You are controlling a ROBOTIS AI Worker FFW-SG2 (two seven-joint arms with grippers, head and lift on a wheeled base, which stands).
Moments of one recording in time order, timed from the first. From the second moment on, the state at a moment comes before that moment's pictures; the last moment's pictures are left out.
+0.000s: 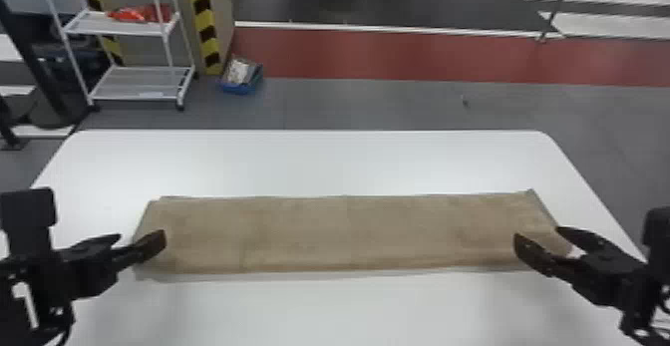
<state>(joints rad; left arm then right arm) 0.22 0.25 0.24 -1.98 0.41 0.87 -0.15 0.25 -0.20 -0.43 -1.86 -0.10 0.54 0.65</state>
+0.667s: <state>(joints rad) 0.21 0.25 0.21 -1.96 0.40 0.88 -0.15 0.27 -0.20 -0.44 -1.87 -0.11 0.53 0.65</state>
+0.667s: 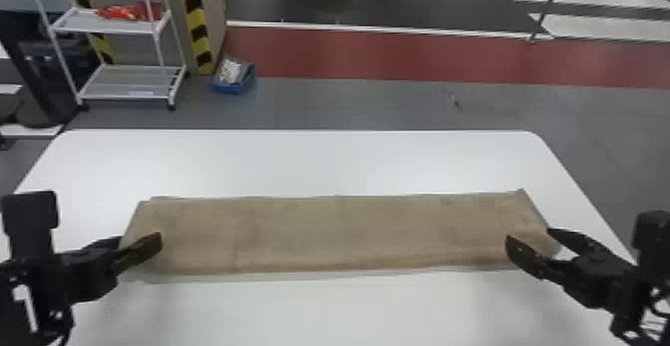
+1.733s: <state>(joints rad) 0.22 0.25 0.24 -2.09 0.57 0.93 -0.14 0.27 -0.17 -0.34 -1.89 -0.11 0.52 0.63</state>
